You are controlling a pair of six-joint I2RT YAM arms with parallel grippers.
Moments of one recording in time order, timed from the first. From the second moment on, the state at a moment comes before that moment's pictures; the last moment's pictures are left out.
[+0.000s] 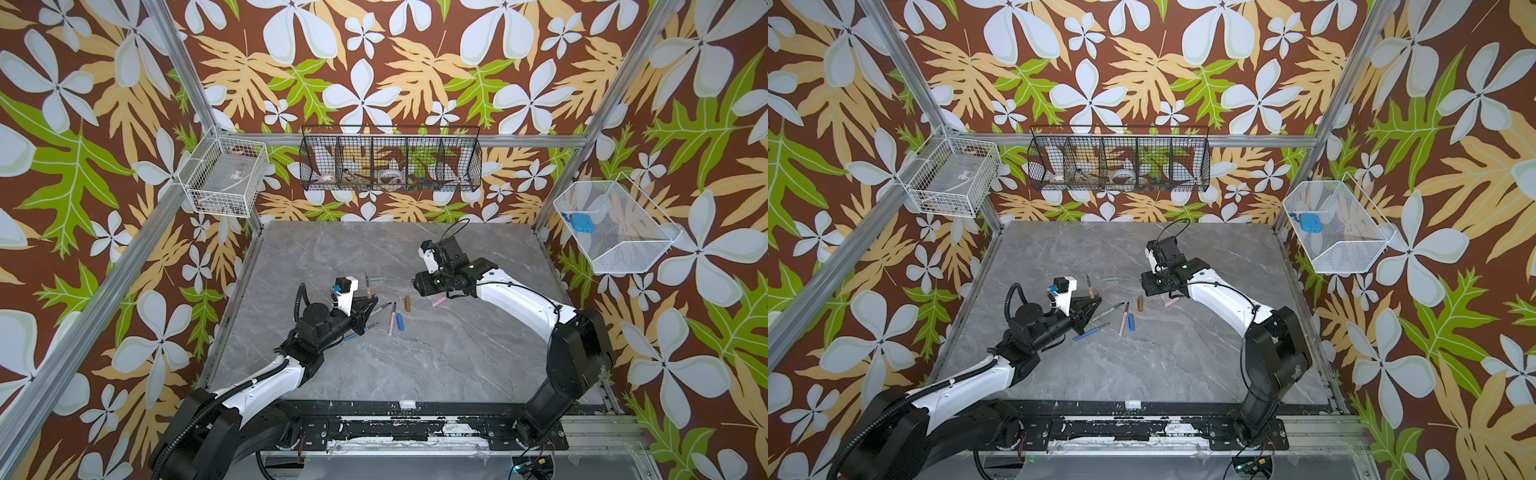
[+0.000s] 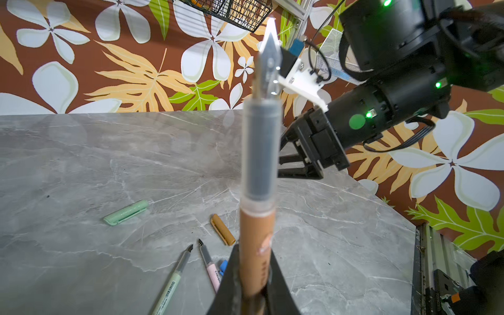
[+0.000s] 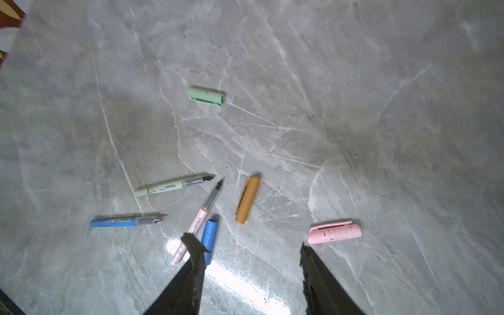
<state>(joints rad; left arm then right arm) -0.48 1.10 0.36 0.64 0.31 -0.30 0.55 1.73 1.37 -0.61 -0.08 0.23</state>
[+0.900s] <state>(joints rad) -0.49 1.11 0.34 0.65 0.27 -0.29 0.60 2.14 1.63 -0.77 -0.03 0.22</state>
